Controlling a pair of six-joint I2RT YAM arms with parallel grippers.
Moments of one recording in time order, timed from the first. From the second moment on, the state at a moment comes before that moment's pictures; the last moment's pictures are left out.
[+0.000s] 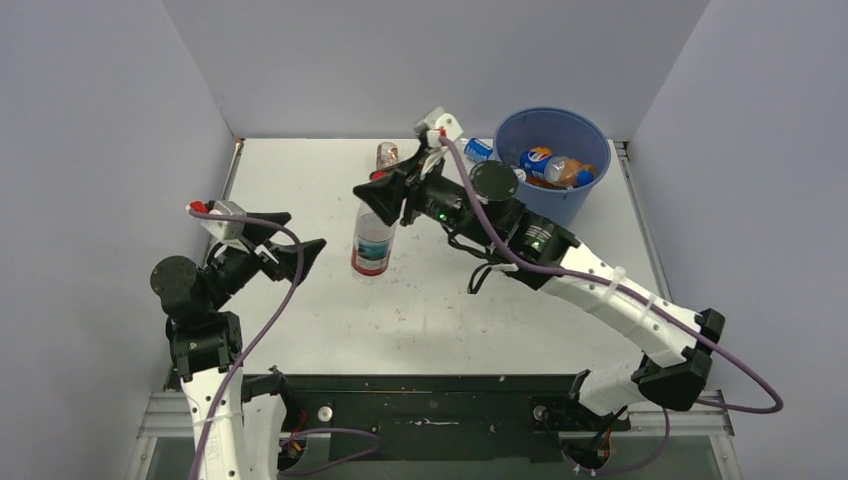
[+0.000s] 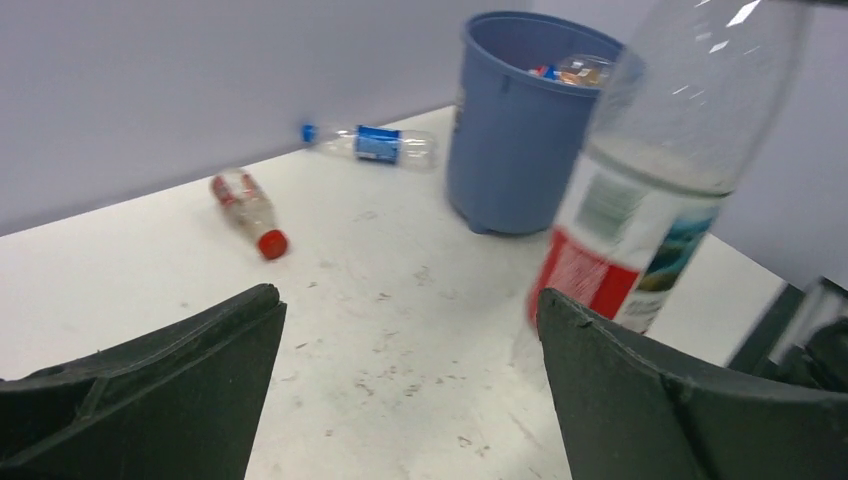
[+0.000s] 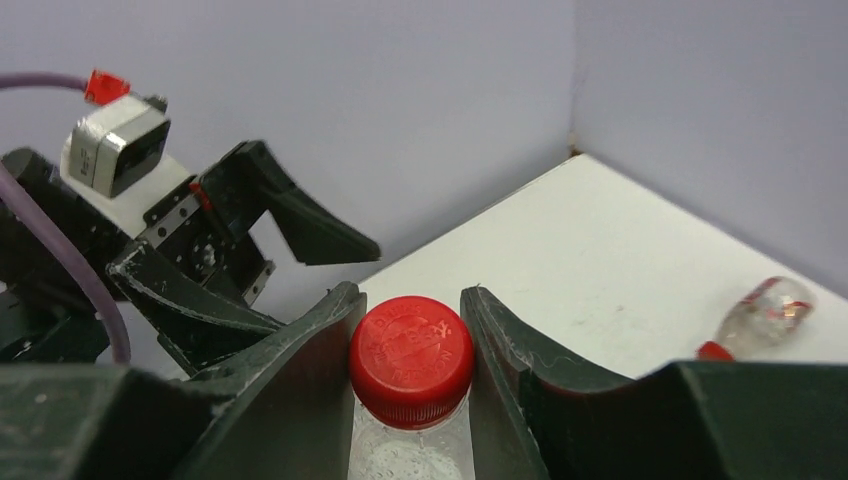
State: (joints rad) left arm 0.25 0.59 0.79 -0.02 1.01 -0.34; right arm 1.02 1.44 1.60 -0.07 -0.06 0.24
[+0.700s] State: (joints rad) left arm 0.25 0.84 0.67 -0.19 0.50 -0.02; right arm 0.22 1.35 1.61 0.12 0.46 0.24
